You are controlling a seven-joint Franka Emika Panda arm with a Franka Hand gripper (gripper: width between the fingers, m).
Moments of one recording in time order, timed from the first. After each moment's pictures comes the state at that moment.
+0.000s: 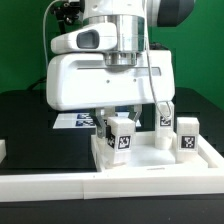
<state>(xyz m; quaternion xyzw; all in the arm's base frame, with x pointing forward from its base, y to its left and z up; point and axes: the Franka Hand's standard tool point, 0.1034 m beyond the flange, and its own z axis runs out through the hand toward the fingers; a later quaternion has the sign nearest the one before) 0.613 -0.004 0.072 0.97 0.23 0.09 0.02</state>
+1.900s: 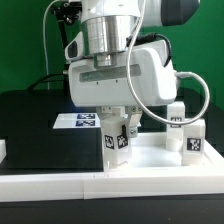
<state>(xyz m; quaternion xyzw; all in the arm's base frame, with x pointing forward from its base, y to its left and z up) 0.611 0.001 0.071 0.89 -0.44 0.09 -0.07</state>
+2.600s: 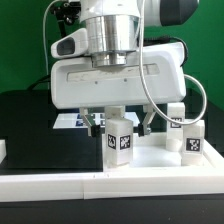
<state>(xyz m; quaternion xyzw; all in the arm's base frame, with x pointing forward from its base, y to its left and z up) 0.613 -0.001 0.071 0.98 -0.19 0.11 -0.04</state>
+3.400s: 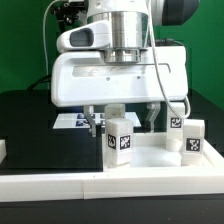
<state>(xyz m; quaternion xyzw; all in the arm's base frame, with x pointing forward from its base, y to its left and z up) 0.617 0.004 0.077 0.99 0.11 0.11 0.01</state>
